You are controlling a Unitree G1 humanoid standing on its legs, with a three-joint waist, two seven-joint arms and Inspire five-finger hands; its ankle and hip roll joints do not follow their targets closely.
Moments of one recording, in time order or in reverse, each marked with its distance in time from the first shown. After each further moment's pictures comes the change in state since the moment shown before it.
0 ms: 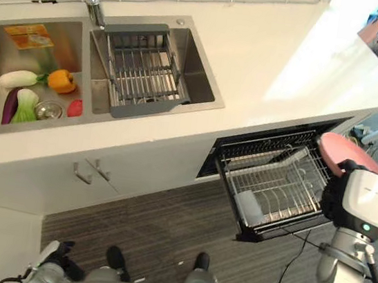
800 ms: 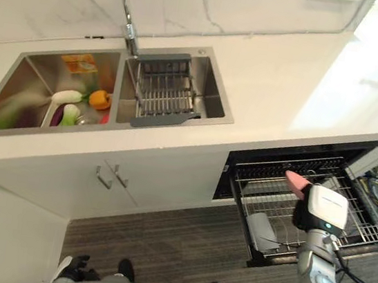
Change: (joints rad) left arm 0.085 -0.071 -0.101 -0.067 -0.079 -0.016 -0.008; right arm -0.249 -0.053 0.259 0.576 0.179 0.010 0.009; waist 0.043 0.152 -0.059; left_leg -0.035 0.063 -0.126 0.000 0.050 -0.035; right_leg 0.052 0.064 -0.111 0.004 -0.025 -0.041
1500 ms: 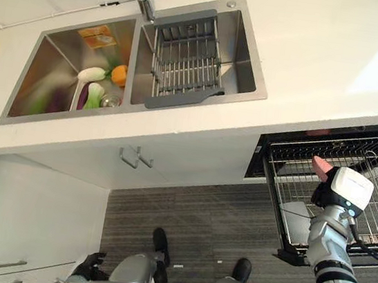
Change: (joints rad) left arm -0.016 -0.036 -0.070 -0.004 -0.039 -0.013 -0.016; right arm -0.258 -0.072 0.079 0.227 0.156 0.014 -0.020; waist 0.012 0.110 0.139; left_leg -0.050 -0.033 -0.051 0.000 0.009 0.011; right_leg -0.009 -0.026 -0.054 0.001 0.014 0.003
